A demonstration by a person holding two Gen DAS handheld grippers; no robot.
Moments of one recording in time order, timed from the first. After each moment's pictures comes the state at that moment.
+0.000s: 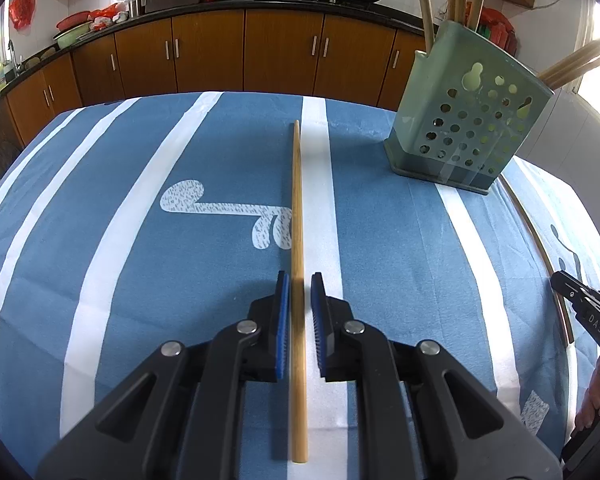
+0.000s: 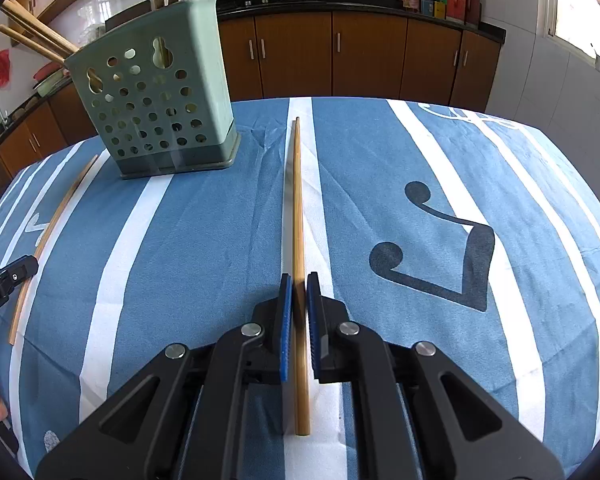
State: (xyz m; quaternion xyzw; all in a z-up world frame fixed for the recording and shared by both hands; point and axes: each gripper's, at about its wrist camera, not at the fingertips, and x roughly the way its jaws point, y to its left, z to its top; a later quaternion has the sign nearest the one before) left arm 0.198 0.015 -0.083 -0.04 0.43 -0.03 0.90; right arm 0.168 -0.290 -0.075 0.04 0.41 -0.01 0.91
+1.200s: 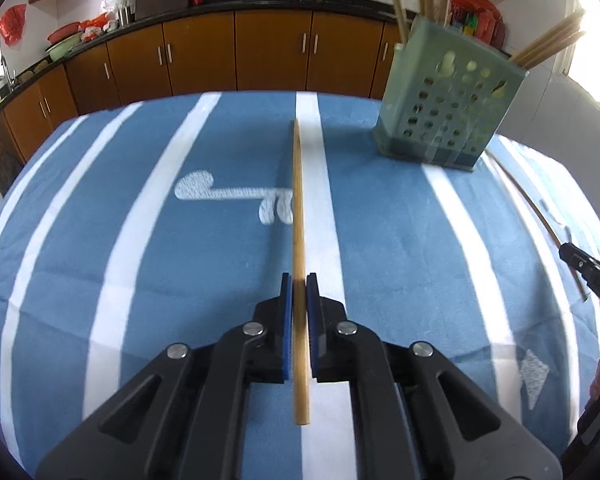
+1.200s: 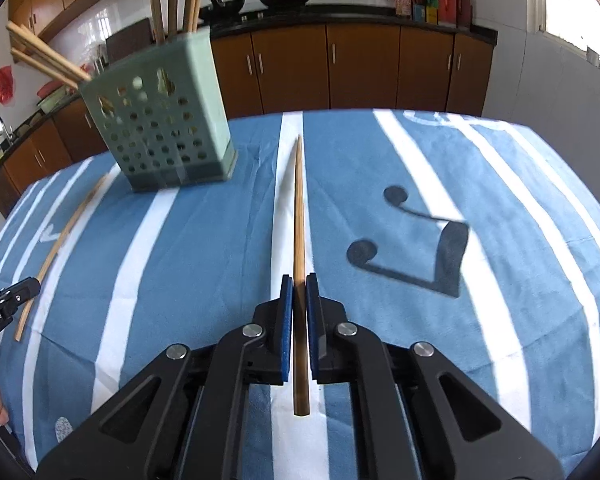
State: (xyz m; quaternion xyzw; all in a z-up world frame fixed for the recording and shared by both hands) left arm 0.169 0.016 -0.066 -0.02 0.43 -0.04 0.90; right arm 0.142 -0.304 -0.054 0.05 0.38 -0.01 0.92
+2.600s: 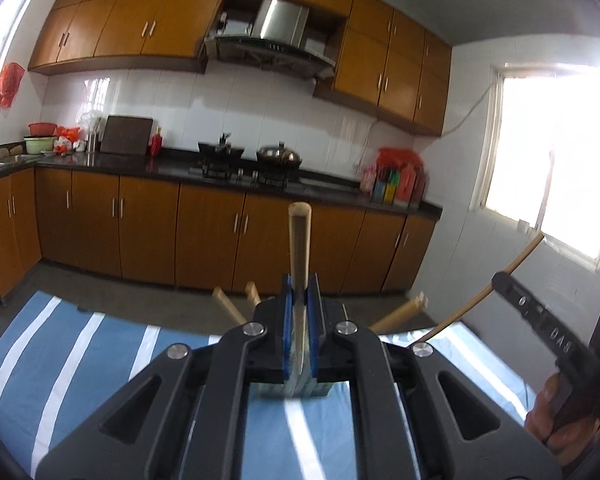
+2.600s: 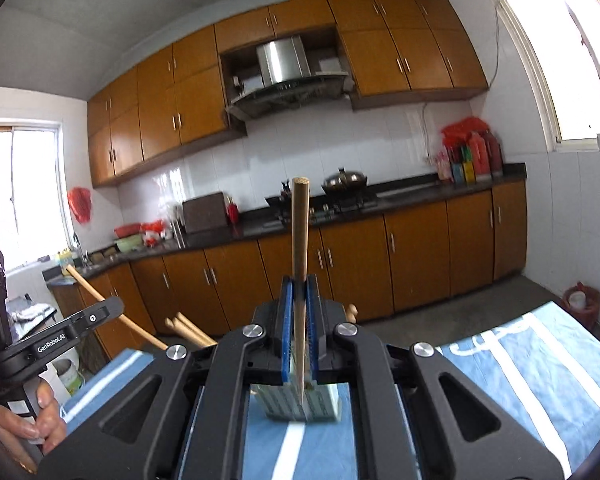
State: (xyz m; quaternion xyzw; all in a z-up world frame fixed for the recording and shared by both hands) left arm 0.143 -0.020 0.172 -0.09 0.14 -0.14 0.98; right arm 0.101 -0.292 0.158 0.11 0.07 0.09 0.99
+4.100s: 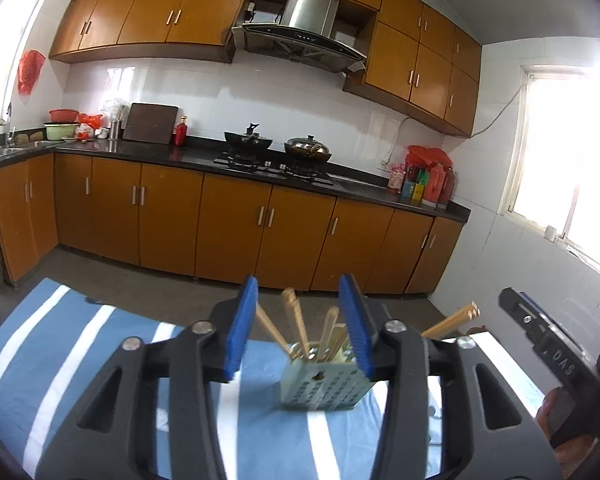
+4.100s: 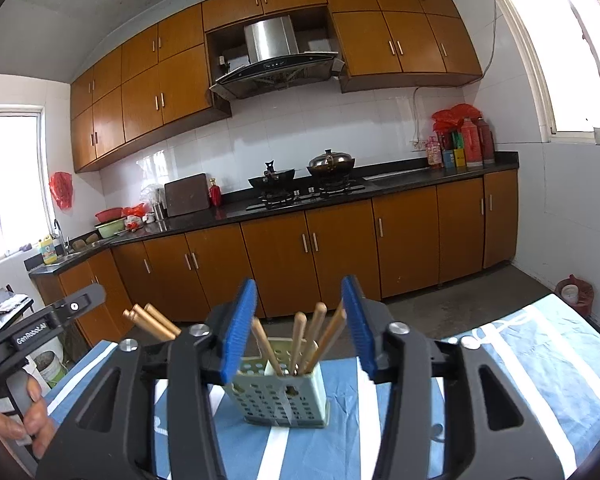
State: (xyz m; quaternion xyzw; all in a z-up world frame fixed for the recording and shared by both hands) left arm 0.182 -0.001 0.144 -0.10 0.17 -0.09 0.98; right arm 0.136 -0.286 0.132 0.09 0.11 0.06 0.99
